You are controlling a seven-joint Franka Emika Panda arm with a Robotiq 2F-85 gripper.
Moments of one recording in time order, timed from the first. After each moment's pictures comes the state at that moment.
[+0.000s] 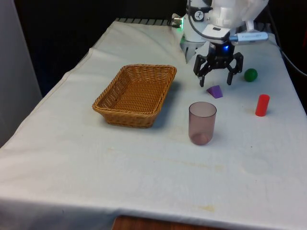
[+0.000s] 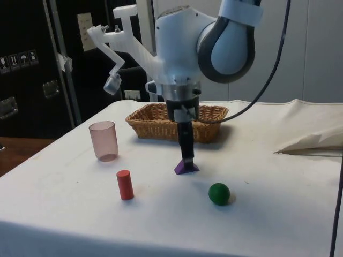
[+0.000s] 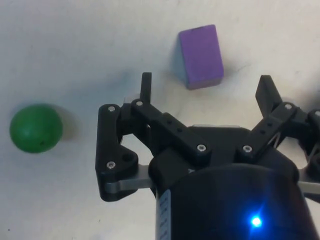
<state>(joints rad) 0.25 0.27 -0.08 -2.53 -0.13 2.82 -0.05</state>
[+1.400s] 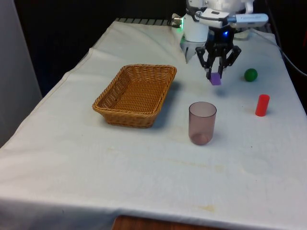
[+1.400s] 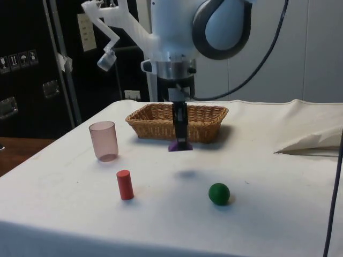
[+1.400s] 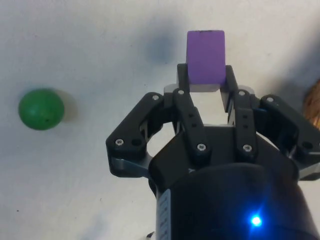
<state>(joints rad) 0.25 0.14 -0.09 -2.53 -0.12 2.71 -0.05</state>
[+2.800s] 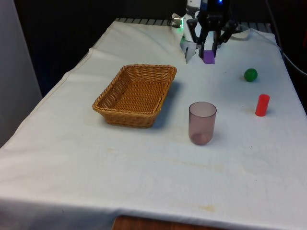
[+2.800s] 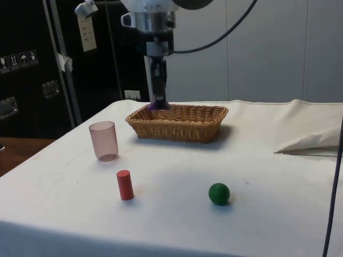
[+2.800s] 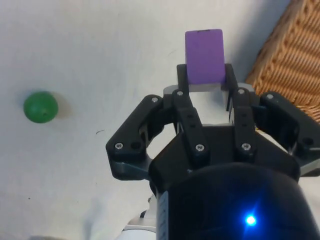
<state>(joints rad) 0.25 0.03 -0.15 -2.38 -0.13 2.49 -0.11</state>
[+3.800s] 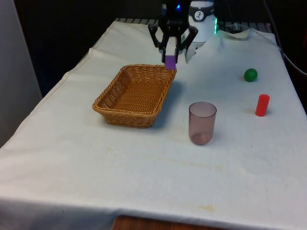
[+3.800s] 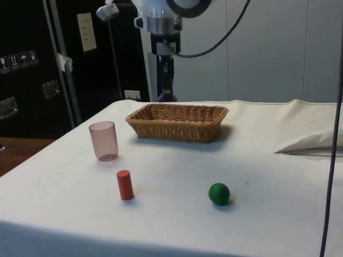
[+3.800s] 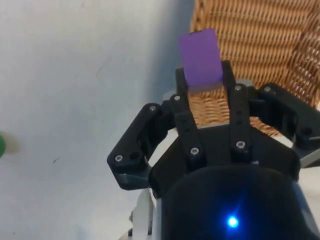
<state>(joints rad) 0.23 0.09 -0.33 -2.35 -0.12 2.55 -0.29</state>
